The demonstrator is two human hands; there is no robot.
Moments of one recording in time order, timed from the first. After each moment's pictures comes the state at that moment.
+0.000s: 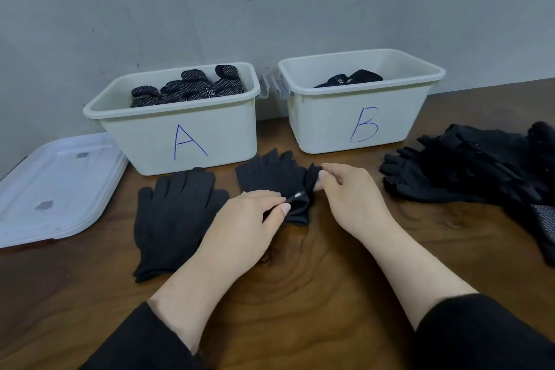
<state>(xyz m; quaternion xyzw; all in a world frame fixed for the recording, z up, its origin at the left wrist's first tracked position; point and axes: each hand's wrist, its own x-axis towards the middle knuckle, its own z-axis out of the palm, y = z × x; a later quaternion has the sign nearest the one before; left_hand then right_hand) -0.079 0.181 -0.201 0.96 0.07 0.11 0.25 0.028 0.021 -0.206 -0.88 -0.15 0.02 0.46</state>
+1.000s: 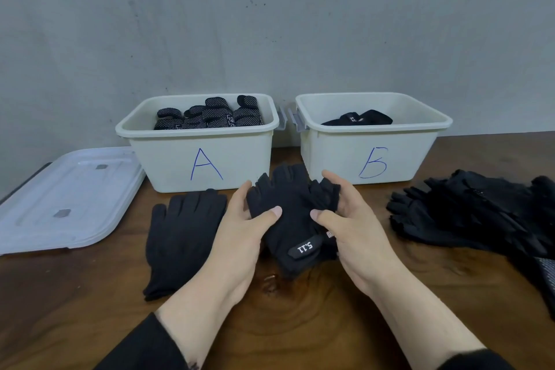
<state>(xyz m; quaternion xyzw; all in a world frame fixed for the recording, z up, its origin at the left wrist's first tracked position) -0.068 0.188 -0.206 0.59 0.15 0.18 0.77 0.000 0.030 -0.187 -0.63 -0.18 0.16 0.74</state>
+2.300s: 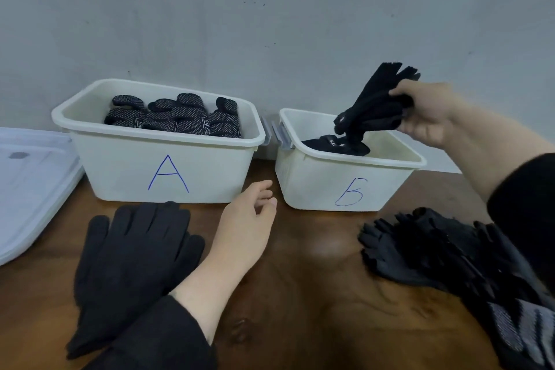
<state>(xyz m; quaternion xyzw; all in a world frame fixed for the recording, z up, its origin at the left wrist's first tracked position) 0.010 0.194 -0.201 0.81 0.13 0.21 0.53 0.164 0.006 0.005 -0.73 -0.09 0.06 0.68</state>
